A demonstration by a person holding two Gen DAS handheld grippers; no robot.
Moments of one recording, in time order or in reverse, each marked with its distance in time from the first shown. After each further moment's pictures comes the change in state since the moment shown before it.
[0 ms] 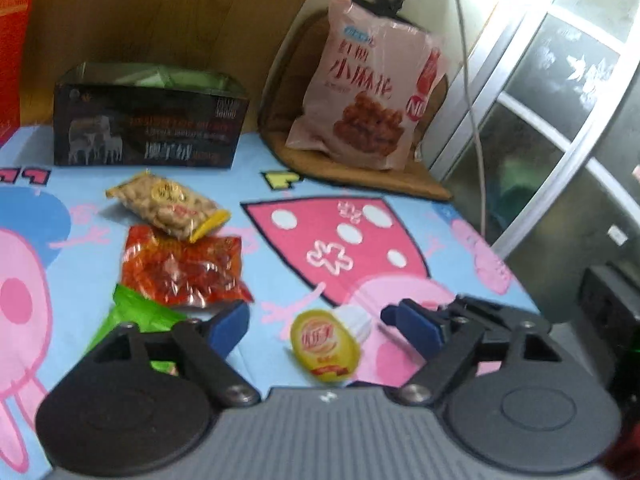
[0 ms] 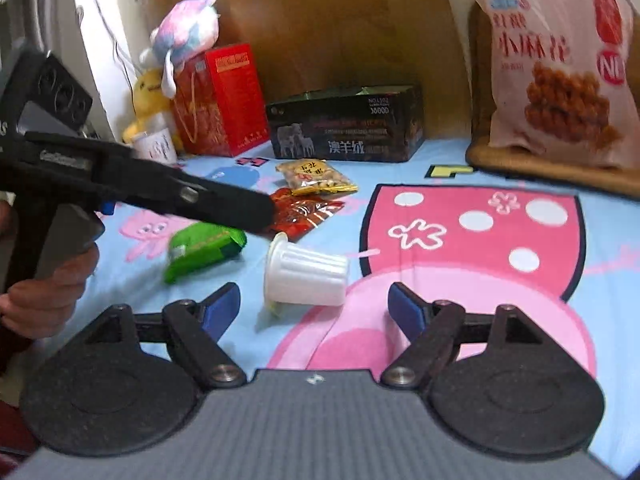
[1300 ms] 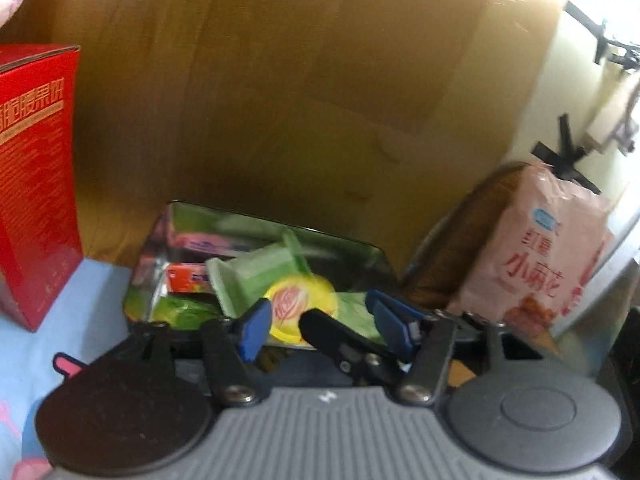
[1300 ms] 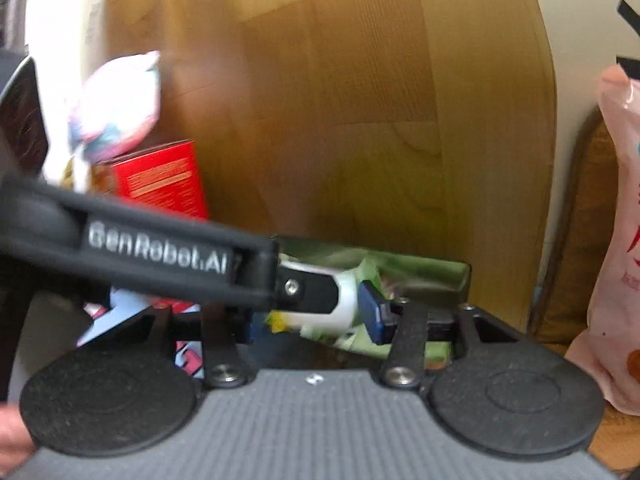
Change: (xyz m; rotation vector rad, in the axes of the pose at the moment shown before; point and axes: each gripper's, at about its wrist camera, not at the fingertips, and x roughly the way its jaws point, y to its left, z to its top) left arm 0.039 0.100 0.185 -0.195 -0.157 0.272; right arm 0.166 -0.031 0.183 0.010 -0.156 -0.023
